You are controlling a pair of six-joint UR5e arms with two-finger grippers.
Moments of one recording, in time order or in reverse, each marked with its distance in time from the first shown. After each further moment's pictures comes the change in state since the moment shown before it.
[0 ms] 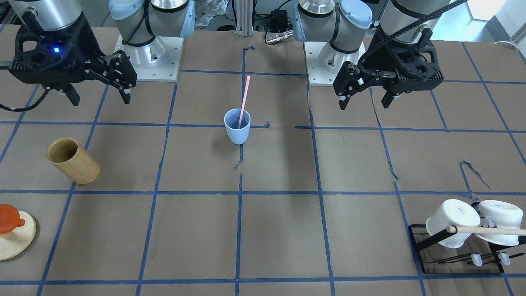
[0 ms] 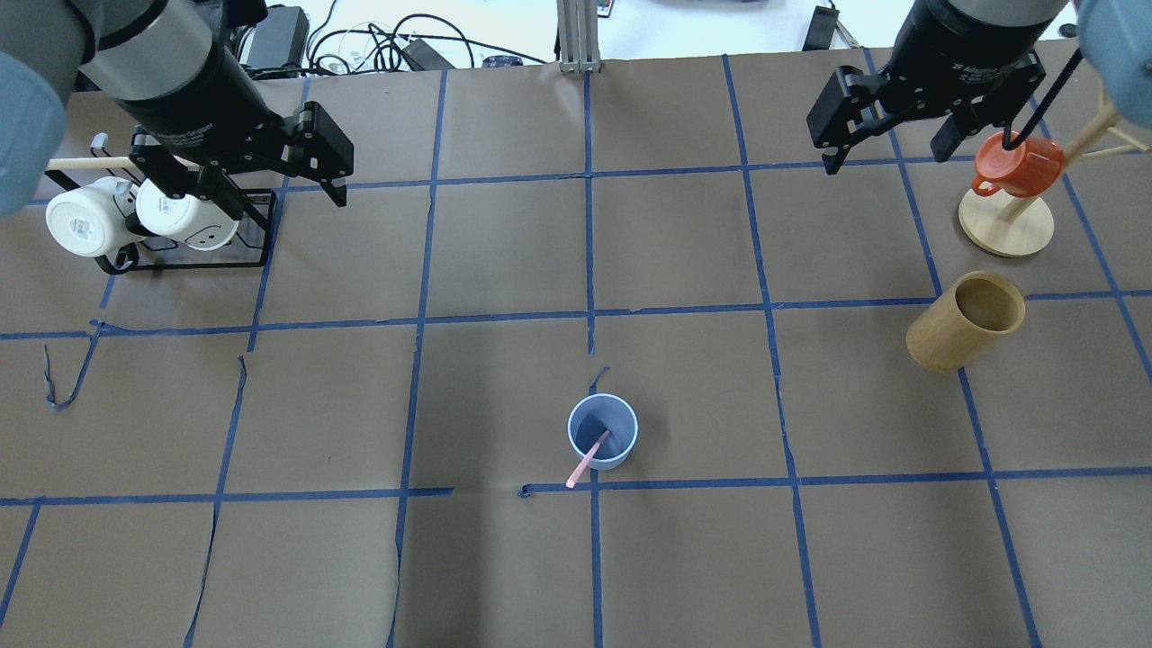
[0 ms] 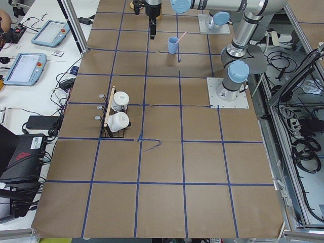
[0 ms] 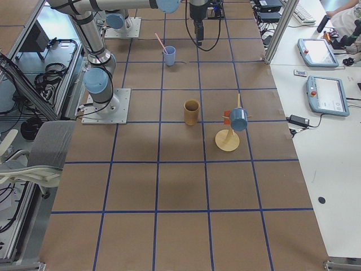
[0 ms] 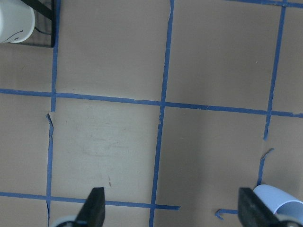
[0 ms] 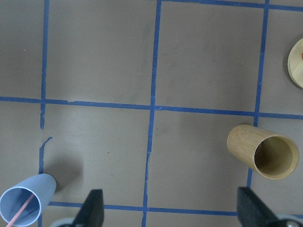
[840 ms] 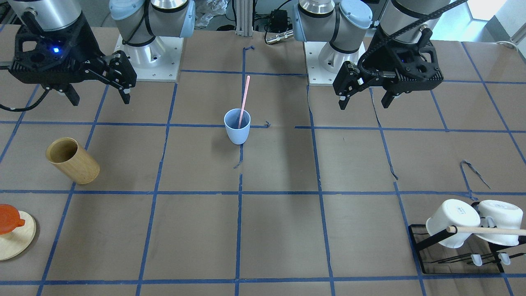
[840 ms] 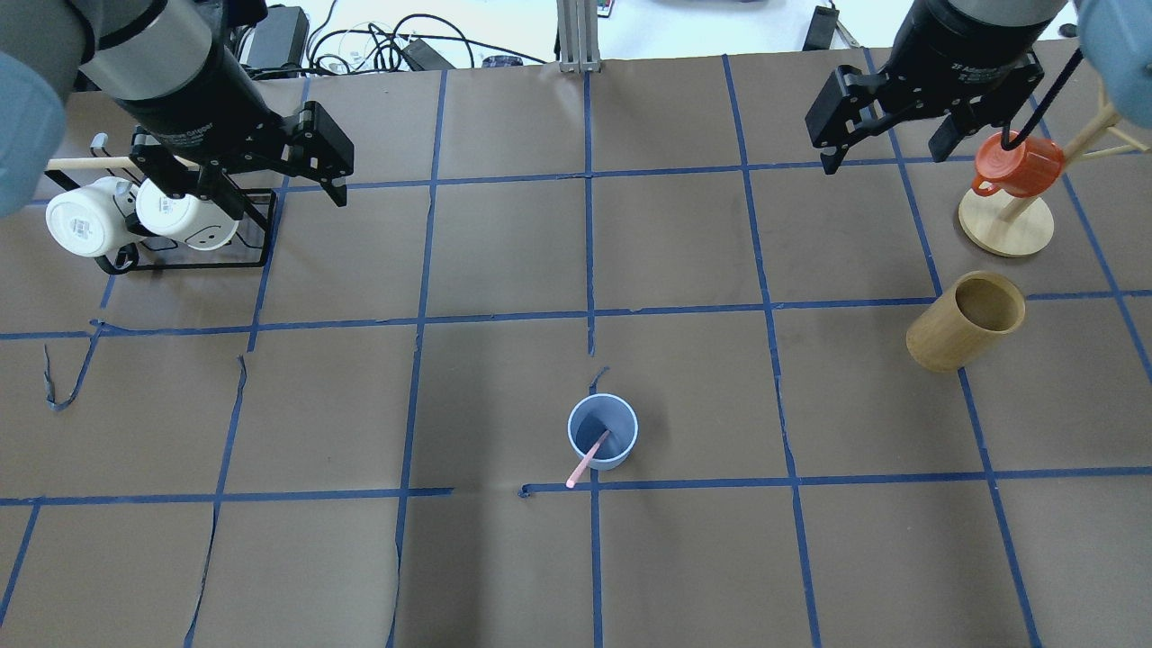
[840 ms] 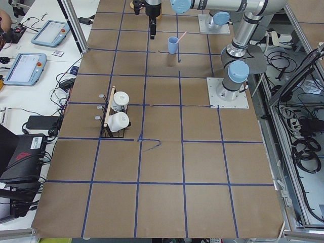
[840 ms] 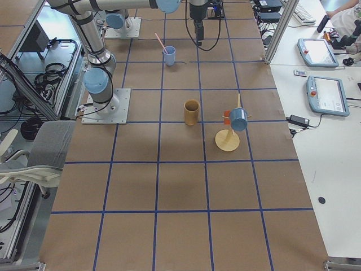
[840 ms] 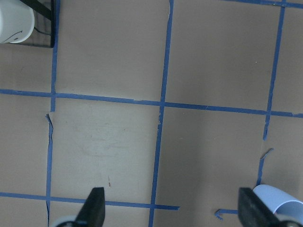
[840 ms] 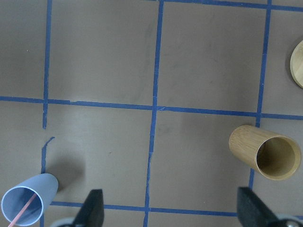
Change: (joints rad) left arm 0.000 0.000 0.000 0.000 -0.001 0.000; right arm 0.000 0.000 0.000 0.000 0.008 -0.003
